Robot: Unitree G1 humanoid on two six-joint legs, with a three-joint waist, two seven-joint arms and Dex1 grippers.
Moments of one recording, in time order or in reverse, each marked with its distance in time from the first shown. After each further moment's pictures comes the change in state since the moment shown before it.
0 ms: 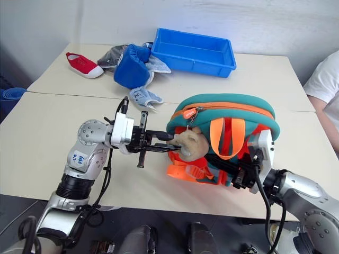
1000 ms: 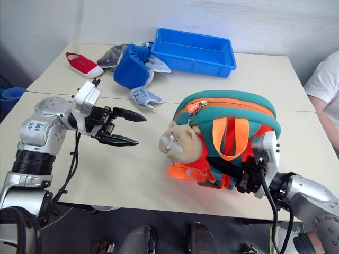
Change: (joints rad) left arm -0.125 0.287 0.092 0.224 -0.103 0.310 -0.237; right arm 0.055 -0.073 -0.046 -0.043 0.096 0.021 -0.036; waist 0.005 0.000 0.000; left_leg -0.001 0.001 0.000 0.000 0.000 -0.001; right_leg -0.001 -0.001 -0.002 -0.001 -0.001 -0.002
